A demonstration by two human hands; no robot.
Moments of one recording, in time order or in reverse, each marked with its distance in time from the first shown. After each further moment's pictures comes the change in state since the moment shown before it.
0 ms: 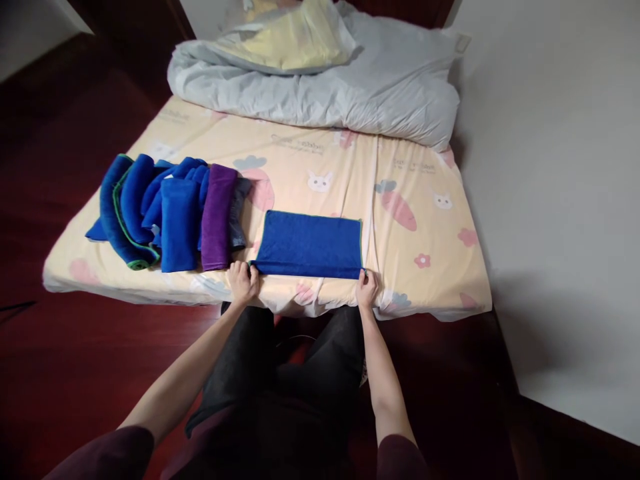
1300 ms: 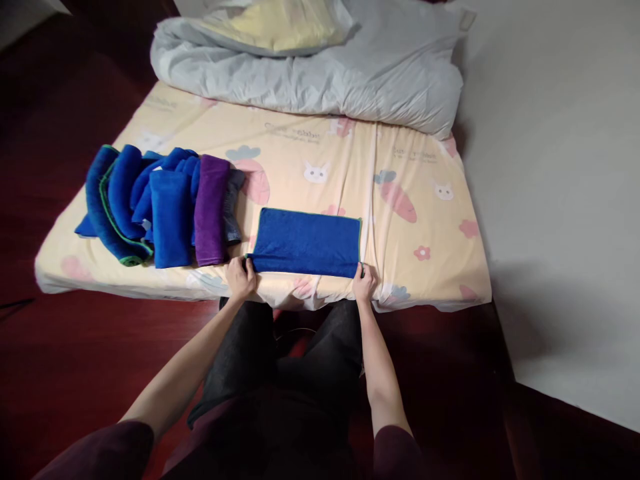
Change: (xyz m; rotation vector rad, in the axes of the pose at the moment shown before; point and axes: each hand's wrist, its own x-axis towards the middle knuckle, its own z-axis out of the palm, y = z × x) left_hand -0.003 -0.004 0.004 -0.019 -0.035 -0.076; right_hand -0.004 -0.002 0.004 -0.102 -0.002 0.018
